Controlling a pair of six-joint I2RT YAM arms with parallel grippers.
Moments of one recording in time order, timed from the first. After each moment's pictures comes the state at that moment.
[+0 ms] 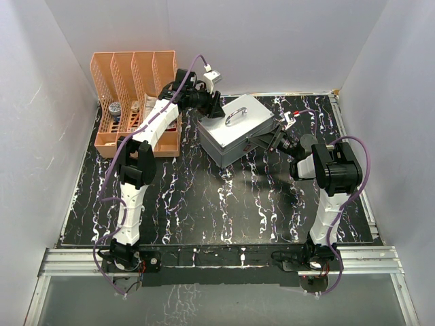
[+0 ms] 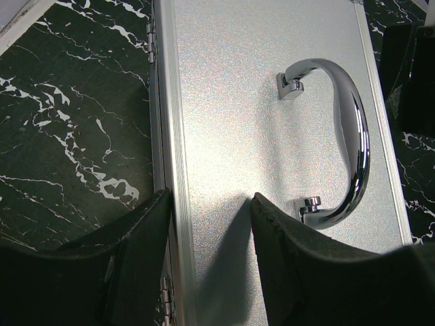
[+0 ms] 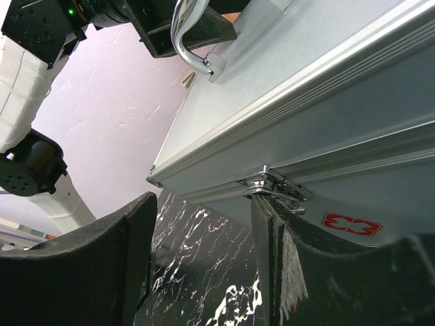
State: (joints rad) left arm -0.38 2.33 2.21 -0.55 0.69 0.18; right arm 0.04 2.02 0.78 1.49 -0.97 1.15
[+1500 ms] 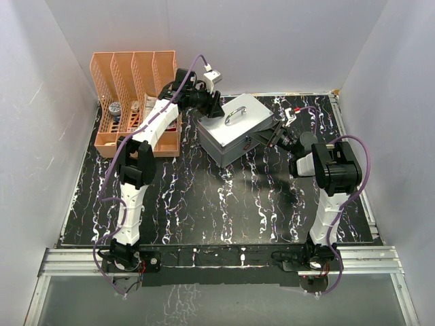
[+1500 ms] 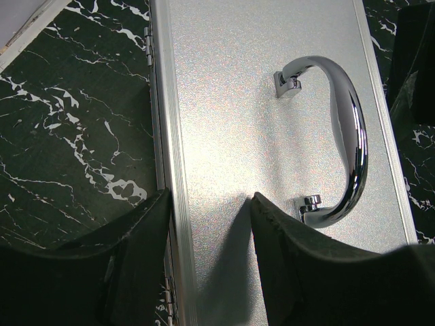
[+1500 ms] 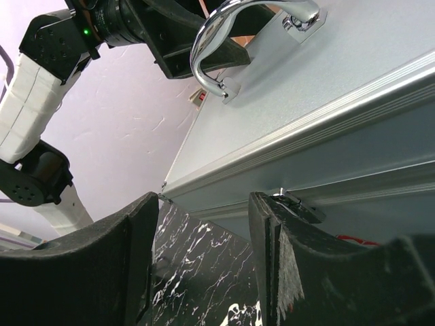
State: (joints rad) left arm -0.38 2.33 2.21 -0.55 0.68 0.20; right arm 0.05 2.02 0.82 1.50 -0.95 1.16
